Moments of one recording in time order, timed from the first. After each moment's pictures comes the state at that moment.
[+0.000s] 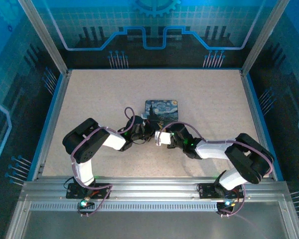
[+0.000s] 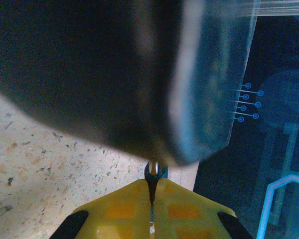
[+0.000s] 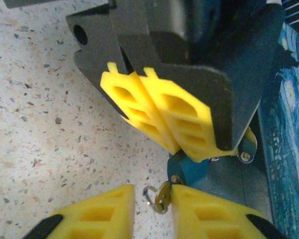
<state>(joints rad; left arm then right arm) -0.65 1.85 0.65 0.76 0.30 -1.43 0.76 1.51 0.51 0.33 0.15 -0.89</state>
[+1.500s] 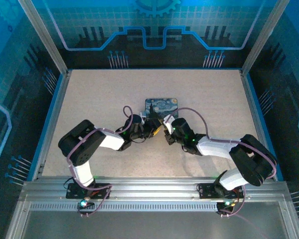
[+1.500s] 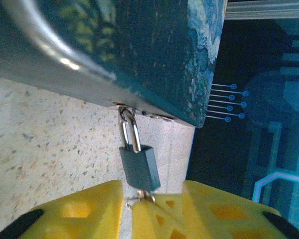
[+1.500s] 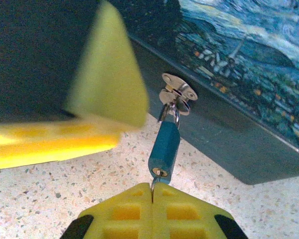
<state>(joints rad) -0.64 1.78 0.64 0.74 0.29 -1.42 0.70 1.46 0.56 0.22 0.11 0.02</state>
